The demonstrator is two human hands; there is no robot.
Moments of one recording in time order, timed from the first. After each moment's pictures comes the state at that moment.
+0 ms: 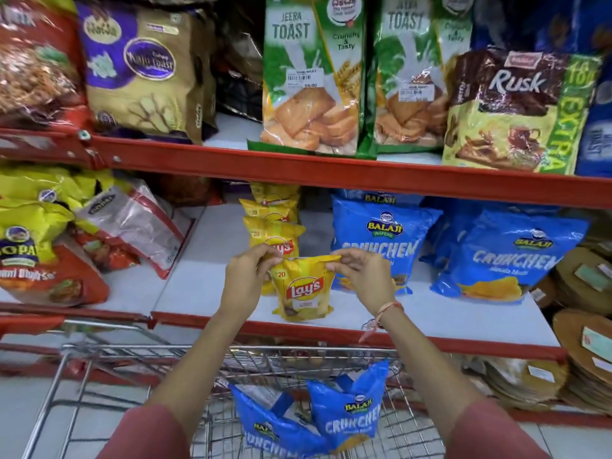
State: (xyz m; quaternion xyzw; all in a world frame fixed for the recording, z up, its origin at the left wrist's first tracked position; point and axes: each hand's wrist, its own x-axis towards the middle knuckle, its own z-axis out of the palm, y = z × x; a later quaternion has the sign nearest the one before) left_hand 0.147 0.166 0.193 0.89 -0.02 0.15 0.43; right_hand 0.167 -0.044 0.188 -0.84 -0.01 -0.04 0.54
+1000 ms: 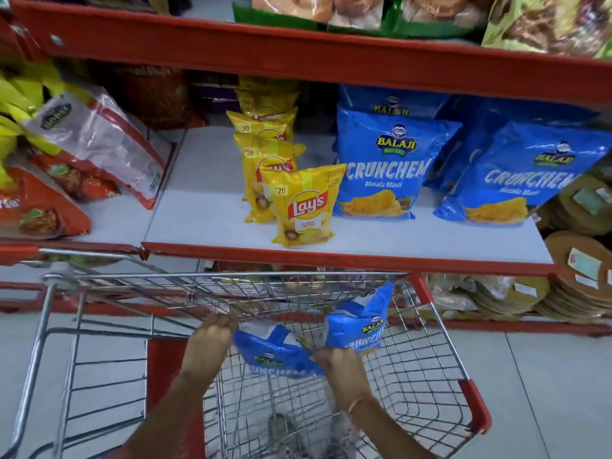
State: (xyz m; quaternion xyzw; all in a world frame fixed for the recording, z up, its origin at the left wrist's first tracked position) left_hand -0.016 0.223 0.049 0.99 -0.08 -0.11 0.01; right_hand -0.040 -0.019 0.020 -0.96 -0.07 0.19 0.17
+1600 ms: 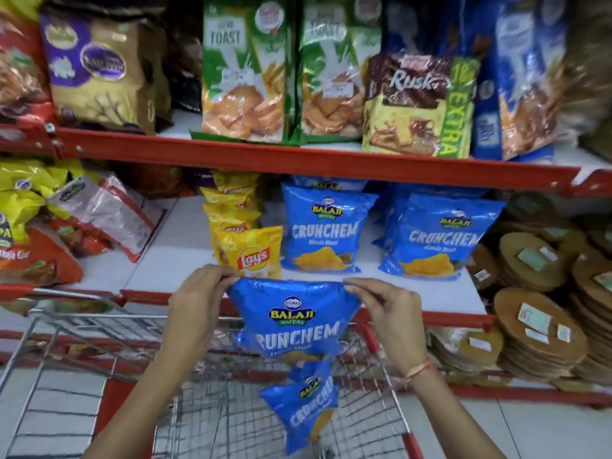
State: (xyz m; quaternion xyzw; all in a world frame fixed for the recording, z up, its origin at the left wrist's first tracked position) left_hand 0.019 0.104 0.235 0.92 -0.04 0.22 0.31; right_hand 0.024 -0.169 0.232 -0.87 -0.05 -0.16 0.47
